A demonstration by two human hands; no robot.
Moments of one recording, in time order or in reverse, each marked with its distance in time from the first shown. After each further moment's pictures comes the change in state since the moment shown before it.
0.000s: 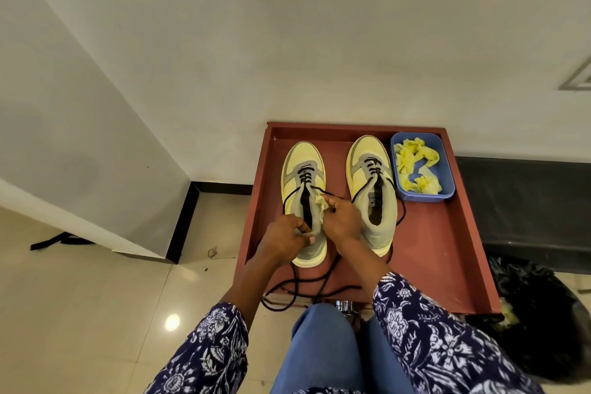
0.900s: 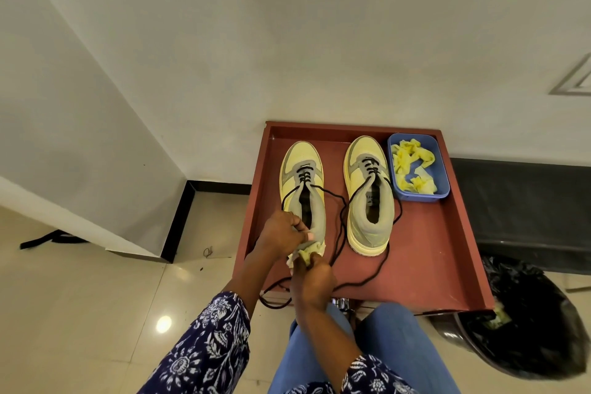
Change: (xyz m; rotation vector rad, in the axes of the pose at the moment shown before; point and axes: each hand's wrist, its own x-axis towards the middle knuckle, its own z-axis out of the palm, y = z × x) left_hand 0.008 -0.008 0.001 -0.072 0.012 0.018; right_hand -0.099 0.011 0.057 0.228 0.156 0.339
